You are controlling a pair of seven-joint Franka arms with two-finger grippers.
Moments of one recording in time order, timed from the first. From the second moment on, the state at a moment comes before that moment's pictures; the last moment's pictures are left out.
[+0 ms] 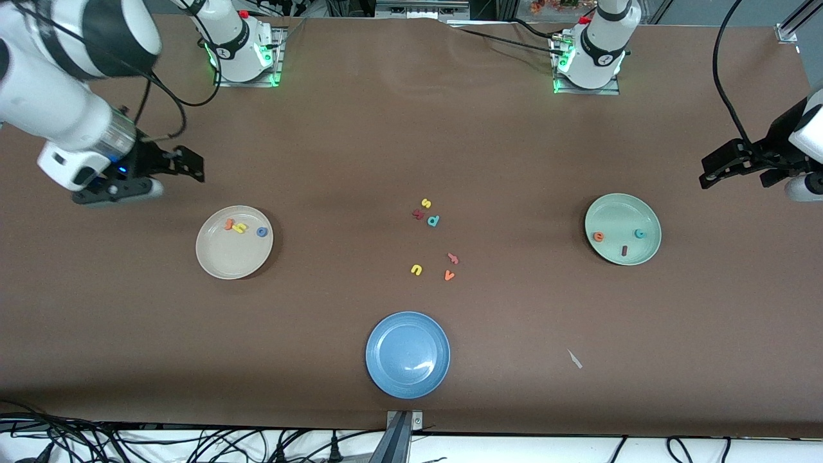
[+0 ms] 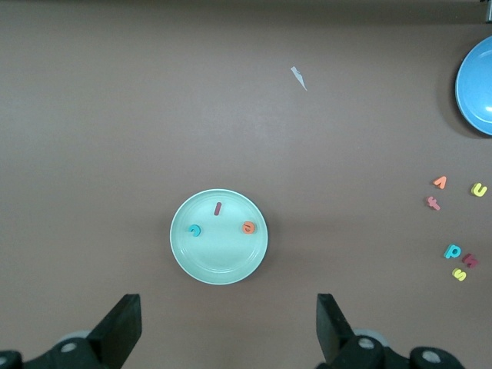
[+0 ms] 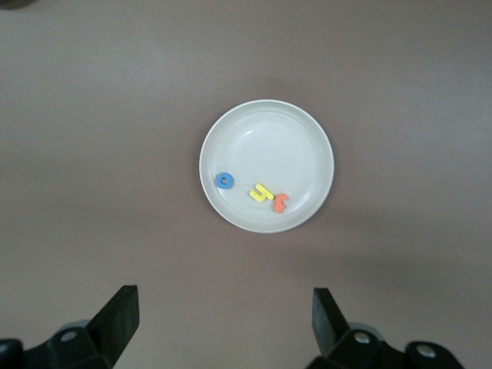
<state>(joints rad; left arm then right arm) -0.05 0.16 0.01 -1.34 0.01 1.50 -0.07 0.07 -0.01 0.05 -1.87 0.06 1.80 -0.04</state>
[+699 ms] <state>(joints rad) -0.05 0.18 0.00 -1.34 0.01 1.51 0.02 0.07 -0.02 0.00 -1.65 0.05 1.54 -0.04</state>
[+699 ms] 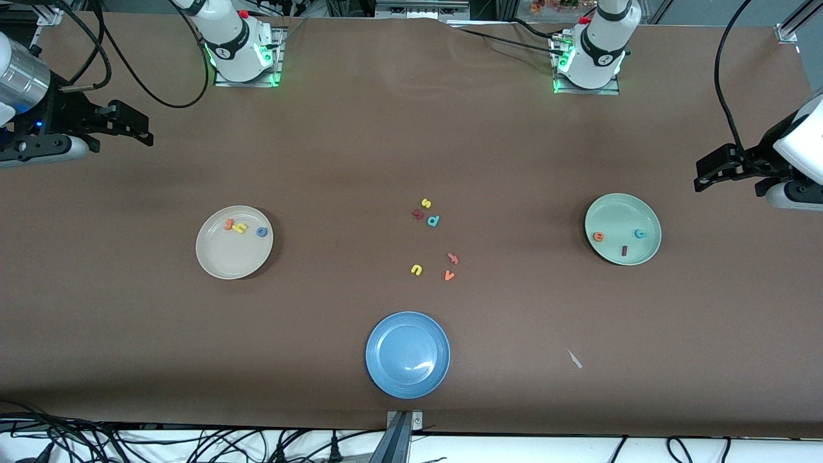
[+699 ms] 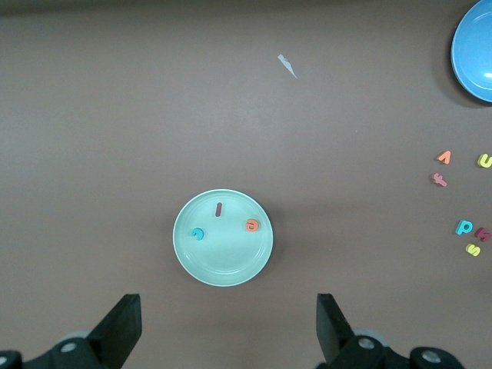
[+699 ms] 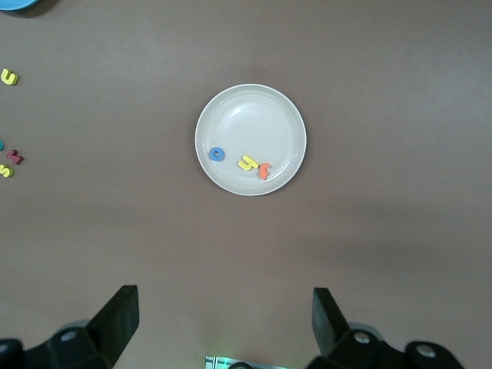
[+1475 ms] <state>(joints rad) -0.05 0.20 0.00 -1.34 -0.05 1.51 0.02 0.07 -0.02 0.00 -1.62 0.03 1.54 -0.04</state>
